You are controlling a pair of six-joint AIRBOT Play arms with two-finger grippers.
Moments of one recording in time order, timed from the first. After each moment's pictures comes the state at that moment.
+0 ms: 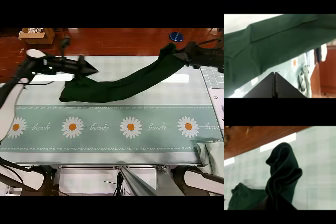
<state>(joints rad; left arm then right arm) -0.12 -1.74 1.48 0.37 -1.19 -1.14 -0.23 -1.33 1.33 -0.62 1.00 1.25</state>
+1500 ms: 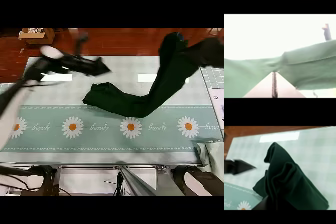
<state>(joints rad) -0.18 -1.58 1.48 0.55 -1.06 -1.20 -0.05 -1.00 1.32 -0.83 1.14 1.41</state>
